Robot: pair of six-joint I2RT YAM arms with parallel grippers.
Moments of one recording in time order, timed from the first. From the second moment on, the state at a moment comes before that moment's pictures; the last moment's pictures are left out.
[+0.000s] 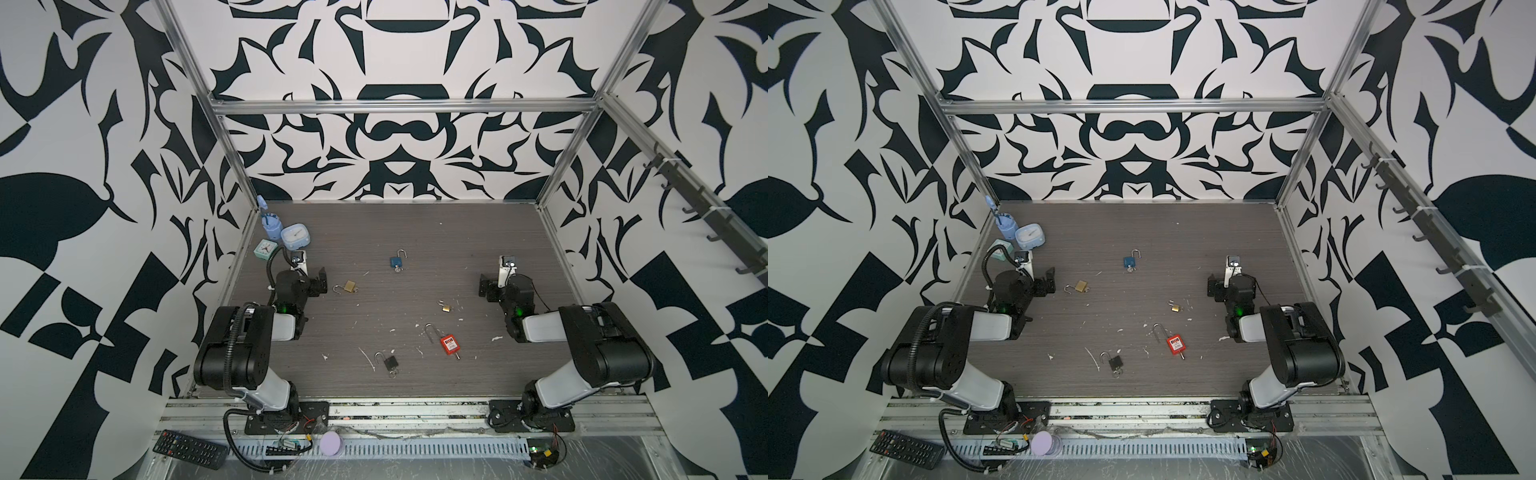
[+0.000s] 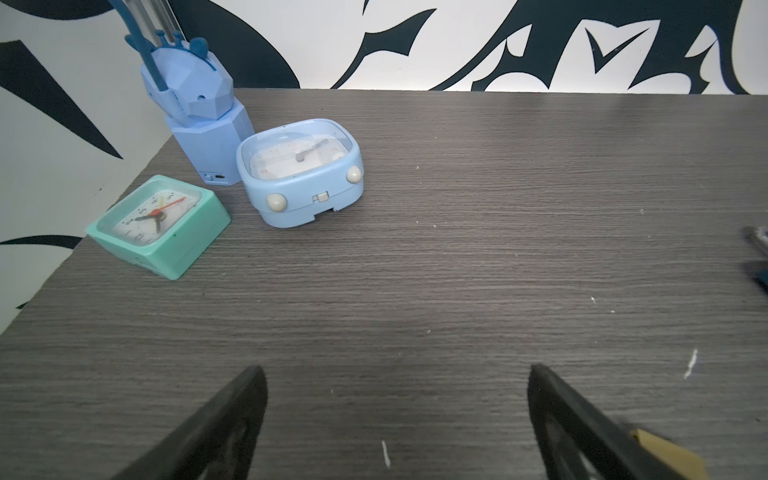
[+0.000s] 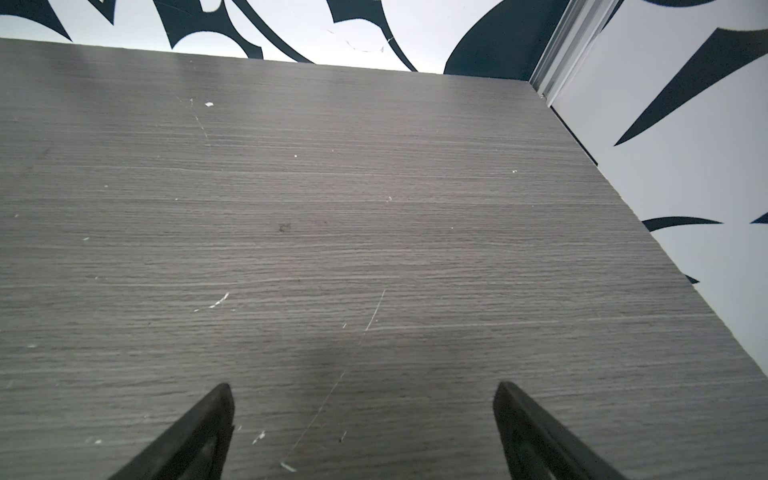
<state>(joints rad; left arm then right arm) -0.04 1.56 0.38 0.82 0.00 -0.02 0.09 1.57 0.34 0.79 0.14 0.00</state>
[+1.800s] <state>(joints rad) -0.68 1.80 1.42 -0.82 -0.15 -0.64 0.95 1.20 0.42 0.37 0.22 -0.14</state>
